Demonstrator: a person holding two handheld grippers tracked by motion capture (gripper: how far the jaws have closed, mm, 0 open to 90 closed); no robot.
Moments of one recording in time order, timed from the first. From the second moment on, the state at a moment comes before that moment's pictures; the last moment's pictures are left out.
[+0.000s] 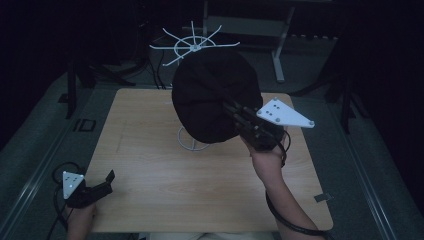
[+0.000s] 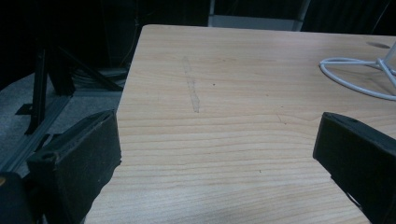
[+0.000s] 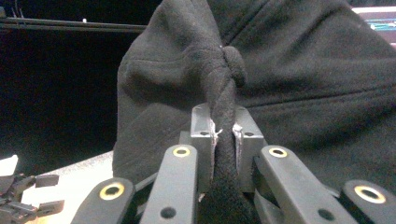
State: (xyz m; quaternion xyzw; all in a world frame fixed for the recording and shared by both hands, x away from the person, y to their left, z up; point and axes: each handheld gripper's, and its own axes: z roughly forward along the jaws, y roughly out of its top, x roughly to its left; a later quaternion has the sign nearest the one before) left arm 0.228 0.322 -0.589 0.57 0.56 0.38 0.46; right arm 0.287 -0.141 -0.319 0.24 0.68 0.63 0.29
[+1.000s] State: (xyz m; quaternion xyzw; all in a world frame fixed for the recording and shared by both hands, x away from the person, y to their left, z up) left arm 0.228 0.322 -0.589 0.57 0.56 0.38 0.46; right arm 0.288 -0.176 -0.380 0.26 0.71 0.60 0.26
